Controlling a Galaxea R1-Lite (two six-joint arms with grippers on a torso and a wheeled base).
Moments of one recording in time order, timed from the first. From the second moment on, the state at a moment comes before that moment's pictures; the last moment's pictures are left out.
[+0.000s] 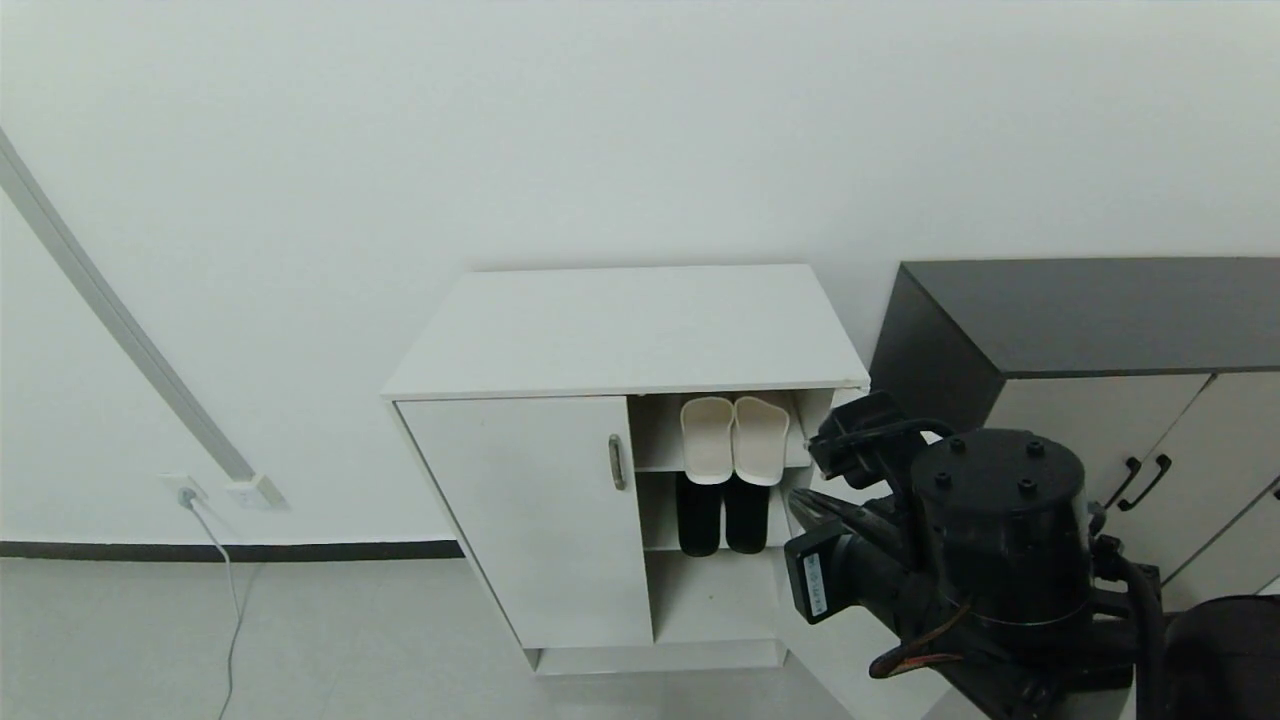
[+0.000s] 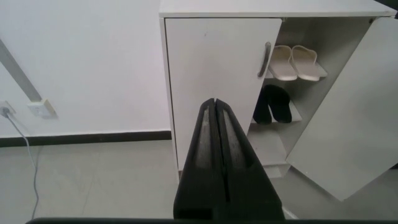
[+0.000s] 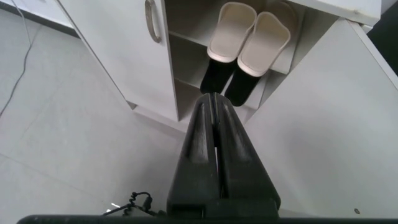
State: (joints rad) left arm 0.00 0.00 0.00 0.00 0.00 -0.02; right arm 0.95 1.70 -0.73 -0.65 -0.54 0.09
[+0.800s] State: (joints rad) left arm 0.00 0.00 0.00 0.00 0.00 -0.02; right arm 0.95 1.71 -0.72 -0.67 -0.54 0.09
